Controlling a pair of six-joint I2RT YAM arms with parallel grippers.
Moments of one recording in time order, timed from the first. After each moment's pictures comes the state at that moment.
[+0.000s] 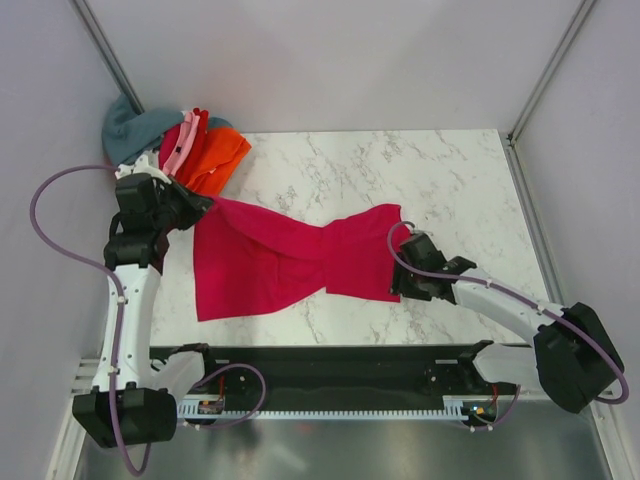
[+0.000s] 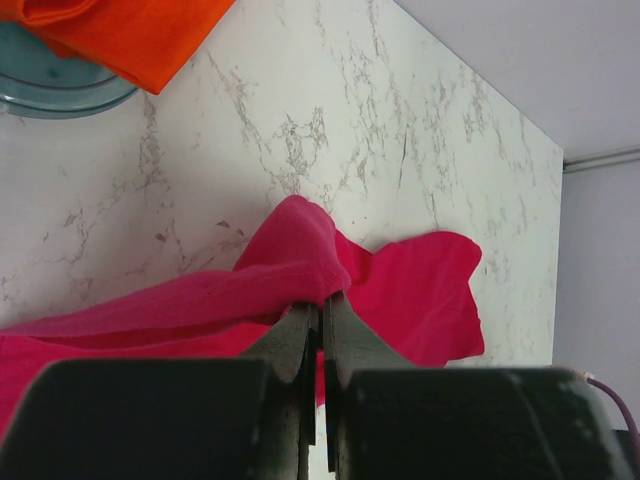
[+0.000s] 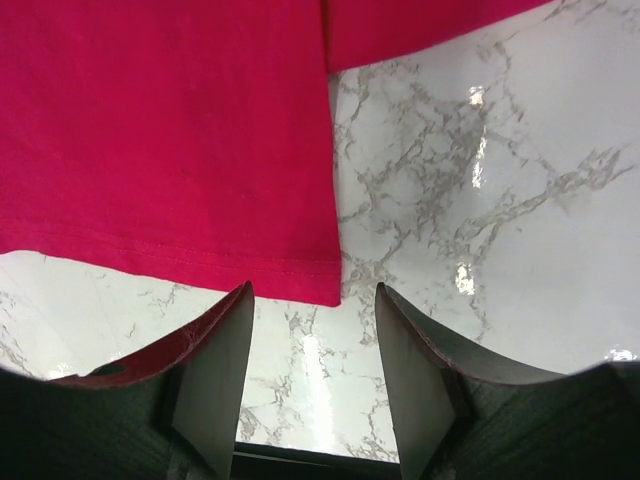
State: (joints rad) left arm 0.12 1.02 1.08 -0.54 0.26 -0.59; right arm 0.56 1.22 0.62 -0.46 0.10 0.71
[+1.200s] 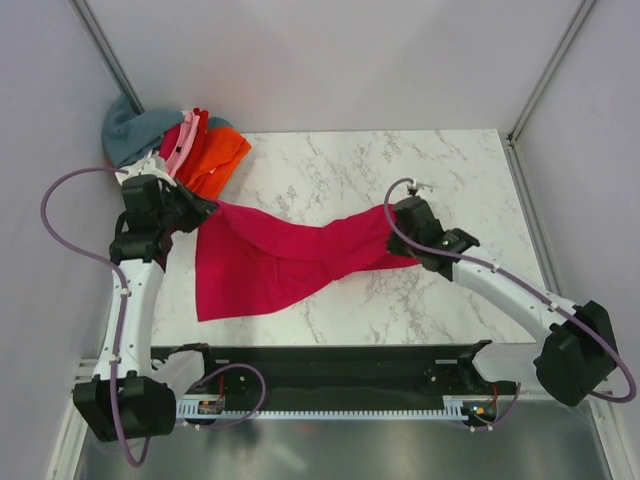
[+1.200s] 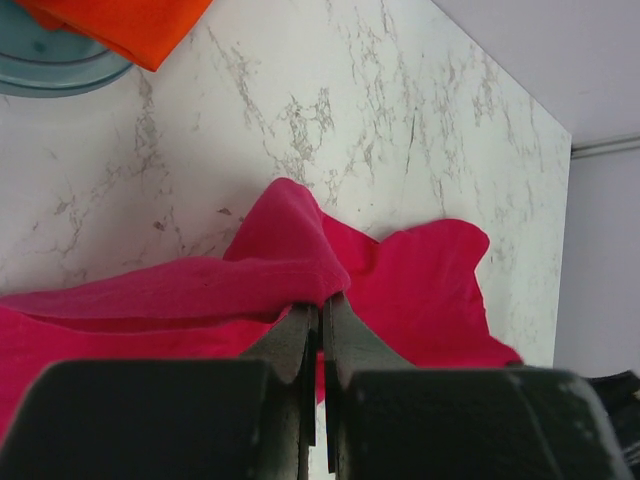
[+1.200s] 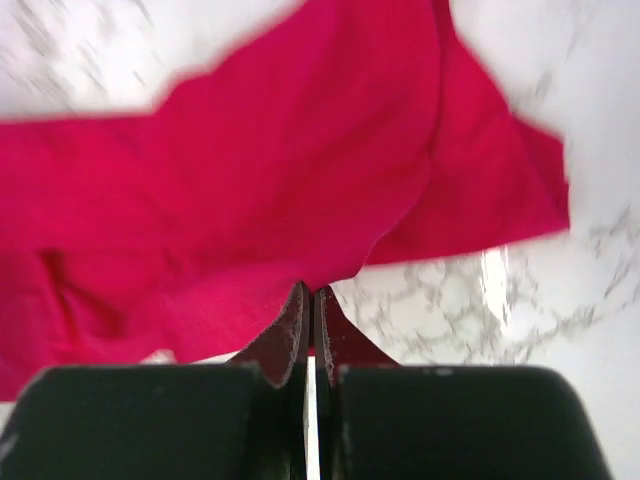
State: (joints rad) left arm 0.12 1.02 1.04 -0.53 0.28 -0.58; right arm 0.61 1.26 0.87 -0.46 0.27 0.72
